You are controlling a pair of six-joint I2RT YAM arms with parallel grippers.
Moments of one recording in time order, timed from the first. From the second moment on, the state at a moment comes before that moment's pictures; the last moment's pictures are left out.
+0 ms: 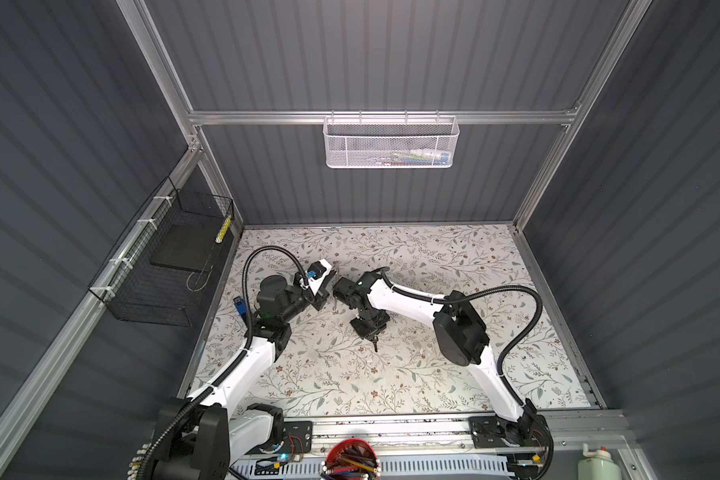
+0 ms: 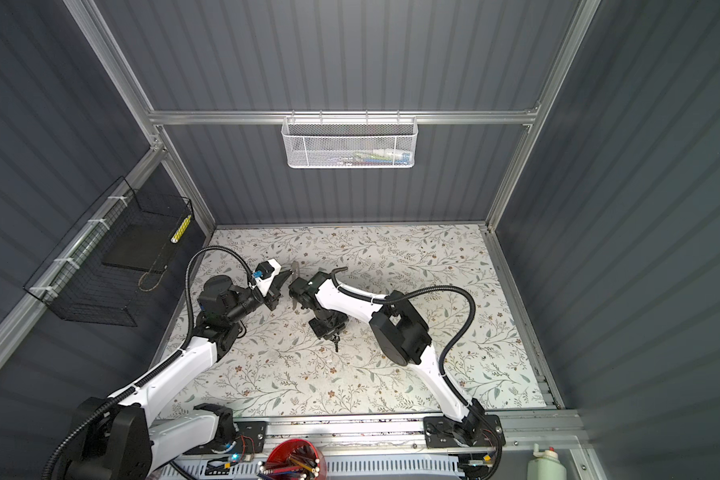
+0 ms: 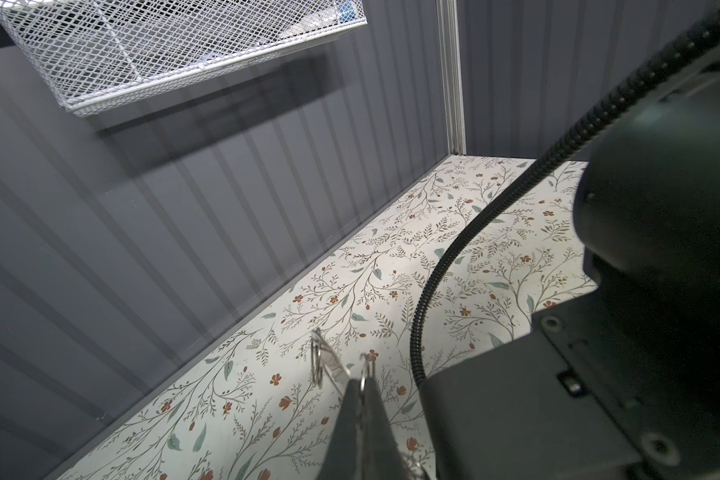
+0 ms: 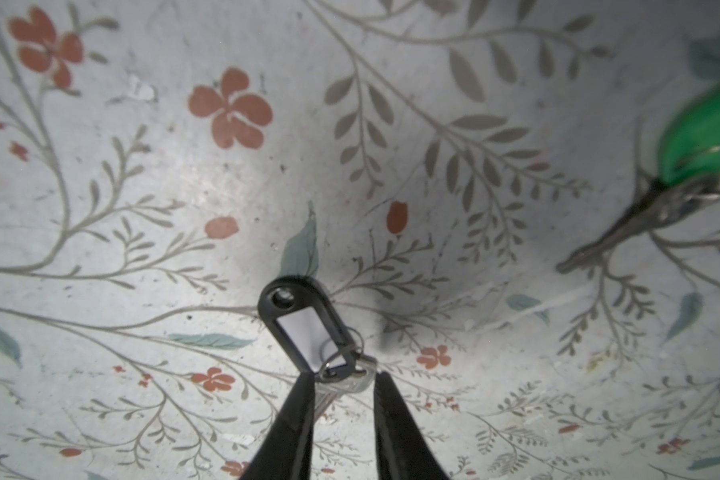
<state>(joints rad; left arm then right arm) -0.24 1.14 0.58 0.44 0.52 0.36 0.95 2.35 1.99 -1.27 0.03 0.33</state>
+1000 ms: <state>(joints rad) -0.24 1.14 0.58 0.44 0.53 0.36 0.97 2.39 2.03 -1.31 0.09 0.33</state>
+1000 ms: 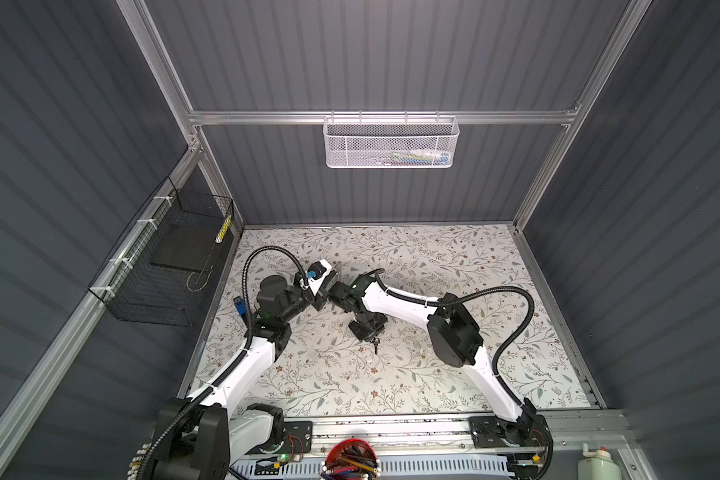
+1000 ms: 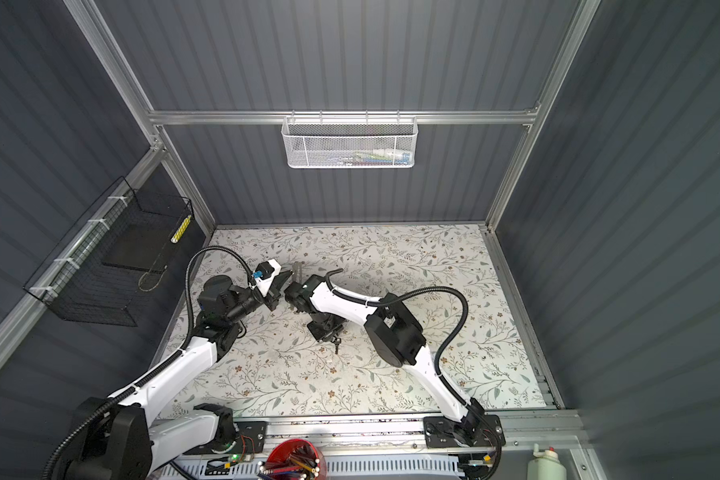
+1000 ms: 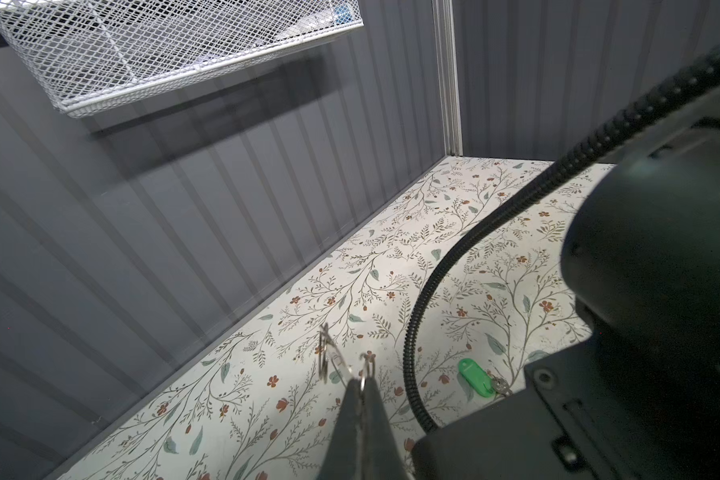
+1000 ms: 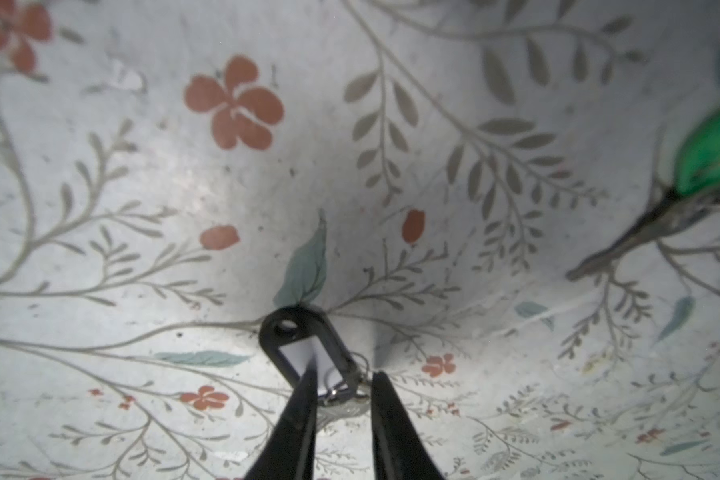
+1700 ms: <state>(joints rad) -0.24 1.14 0.58 0.44 0.54 0.36 0.97 2.31 1.94 -1.32 0.16 0.38</state>
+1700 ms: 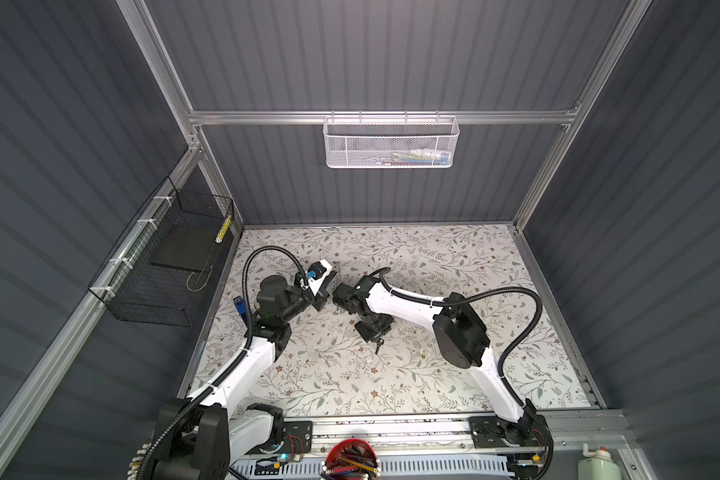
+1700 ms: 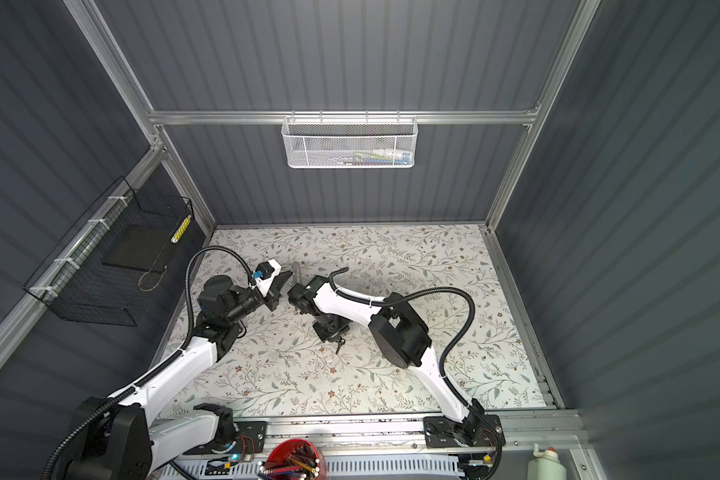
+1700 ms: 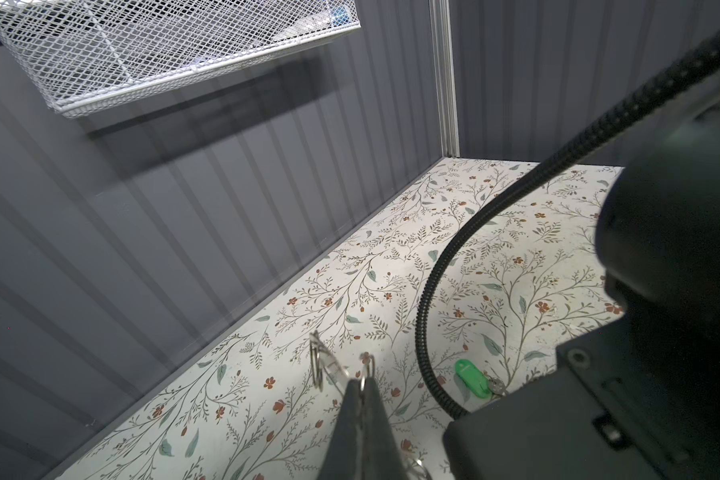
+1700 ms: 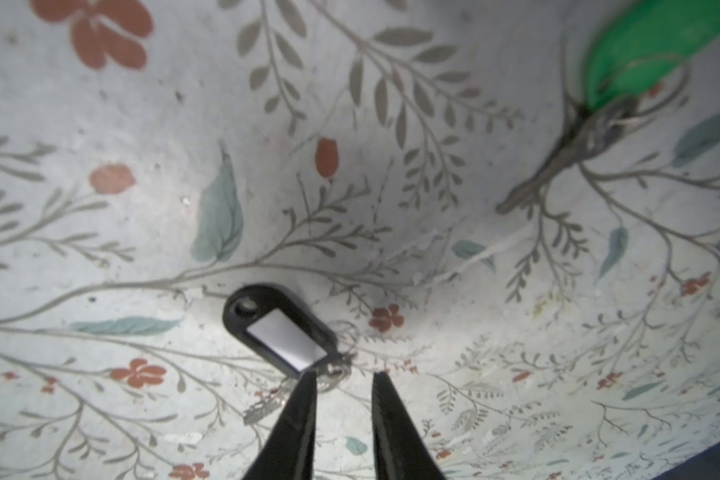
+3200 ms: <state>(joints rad) -0.24 1.10 0.55 0.50 0.55 0.36 0.75 1.96 1.32 -0.64 -0.37 -0.74</state>
